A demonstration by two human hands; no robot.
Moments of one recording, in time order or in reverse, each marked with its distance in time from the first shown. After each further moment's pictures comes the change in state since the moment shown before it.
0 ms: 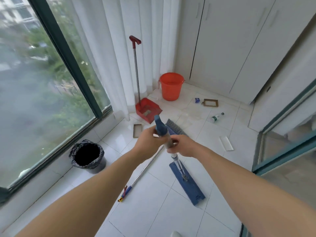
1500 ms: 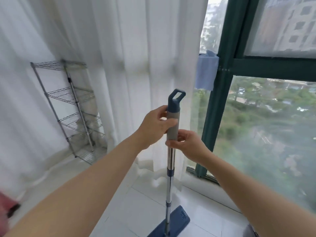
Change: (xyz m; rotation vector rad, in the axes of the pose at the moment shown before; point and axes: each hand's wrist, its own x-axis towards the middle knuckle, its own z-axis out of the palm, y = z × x) left_hand -0.542 -0.067 -0.412 -0.067 1.414 -0.010; right_hand -0.202 -0.483 0.507 -0.037 -0.924 -1.041
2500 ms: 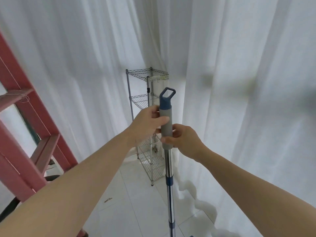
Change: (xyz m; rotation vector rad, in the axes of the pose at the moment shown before) left_hand 0.155 -0.096 -0.266 0.090 0.530 -0.158; right_hand 0.332 -0.060 0.199 0.057 -0.494 -0.322
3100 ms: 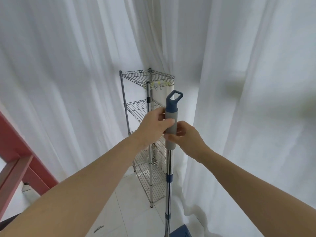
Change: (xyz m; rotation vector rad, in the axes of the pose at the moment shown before) left_hand 0.236 -0.079 -0.056 0.113 0.026 0.039; right_hand 0.246 0.065 0.009 -0.005 0.078 0.029
